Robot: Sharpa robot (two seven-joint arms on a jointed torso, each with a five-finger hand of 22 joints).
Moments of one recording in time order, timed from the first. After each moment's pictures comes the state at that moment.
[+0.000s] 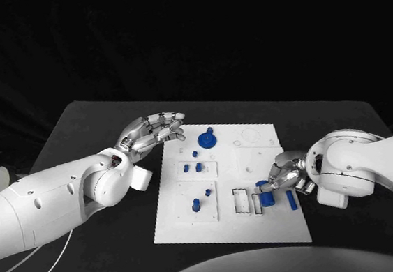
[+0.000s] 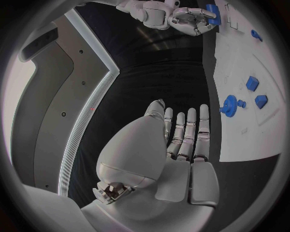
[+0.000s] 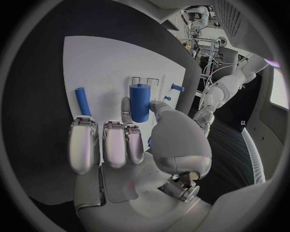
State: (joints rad) left arm 1.14 -0.79 -0.21 1.37 -0.13 -0.04 0.51; left_hand 1.58 0.14 -0.12 0.27 0.45 0.63 0.13 0.29 0.35 0.29 0.17 0.82 0.47 0.39 0.16 0.78 0.51 0.15 0.58 0.25 0.17 1.16; right arm 1.08 -0.95 -0.13 1.74 -0.89 -0.01 -0.63; right_hand 1.05 -0.06 0.13 0.25 0.67 1.00 0.02 0.34 0.80 1.47 -0.05 1.57 1.31 1.47 -0.12 1.44 1.29 0.06 1.47 -0.01 1.39 1.31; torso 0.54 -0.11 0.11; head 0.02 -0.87
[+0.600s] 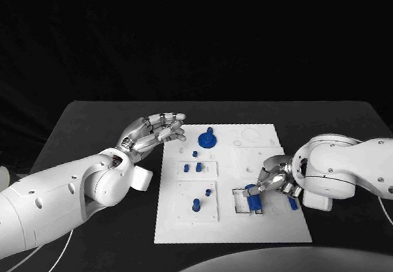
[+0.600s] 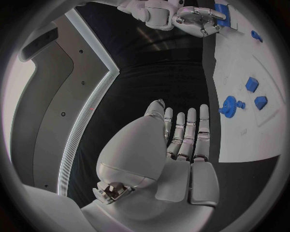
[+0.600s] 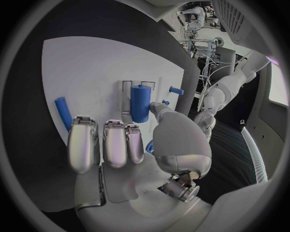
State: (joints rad) left arm 1.14 -0.79 -0.21 1.37 -0.13 -0.03 0.50; left_hand 1.58 0.14 -0.12 0.27 0.45 0.63 0.13 0.30 0.35 0.29 0.17 0.82 0.47 0.39 0.16 0.78 0.51 0.15 0.58 0.25 0.16 1.16; right arm 1.06 -0.86 -0.13 1.69 -0.87 -0.02 -0.63; right_hand 0.98 -0.05 0.18 0.22 0.56 0.99 0.03 0.31 0.80 1.46 -0.05 1.57 1.31 1.47 -0.12 1.44 1.25 0.06 1.47 -0.01 1.37 1.31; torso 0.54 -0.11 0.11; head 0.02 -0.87
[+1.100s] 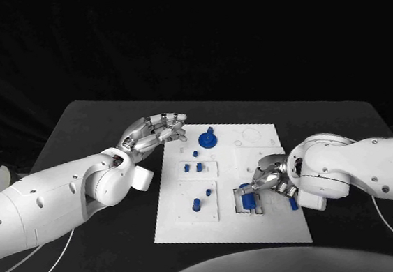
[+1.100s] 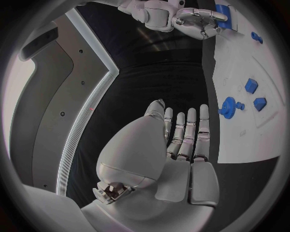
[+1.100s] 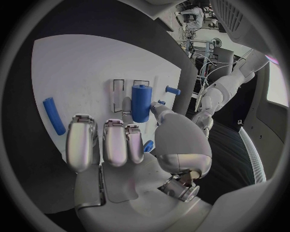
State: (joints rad) left arm 1.14 -0.79 -0.21 1.37 -0.13 -0.03 0.50; left_hand 1.58 0.14 -0.12 0.27 0.45 0.63 0.13 0.30 0.35 0.29 0.17 0.82 0.47 0.39 0.16 0.78 0.51 0.15 0.58 0.25 0.16 1.16; right arm 1.06 -0.83 -0.13 1.68 -0.86 -0.03 -0.61; right_hand 0.92 -0.05 0.24 0.16 0.34 0.99 0.04 0.27 0.76 1.47 -0.04 1.57 1.31 1.47 -0.11 1.42 1.22 0.06 1.47 0.01 1.35 1.31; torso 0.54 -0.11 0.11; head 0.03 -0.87
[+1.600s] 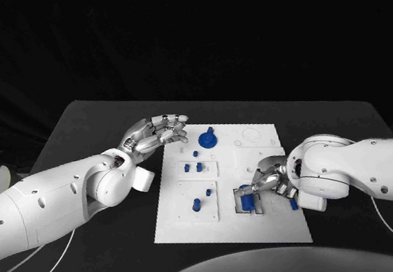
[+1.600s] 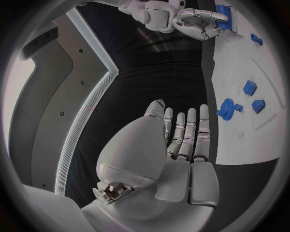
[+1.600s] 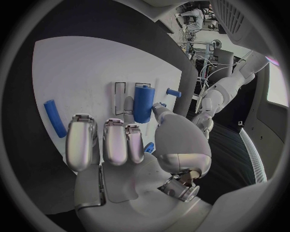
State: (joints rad) left arm 1.13 -0.78 -0.21 1.36 -0.13 -0.02 0.49; left_hand 1.58 0.14 -0.12 0.27 0.45 0.63 0.13 0.30 0.35 0.29 0.18 0.82 0.47 0.39 0.16 0.78 0.51 0.15 0.58 0.25 0.17 1.16; right arm 1.05 -0.83 -0.13 1.68 -0.87 0.00 -0.62; right_hand 0.87 -0.04 0.17 0.21 0.17 1.00 0.04 0.26 0.75 1.47 -0.04 1.57 1.31 1.46 -0.10 1.41 1.20 0.06 1.46 0.01 1.34 1.31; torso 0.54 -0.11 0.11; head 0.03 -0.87
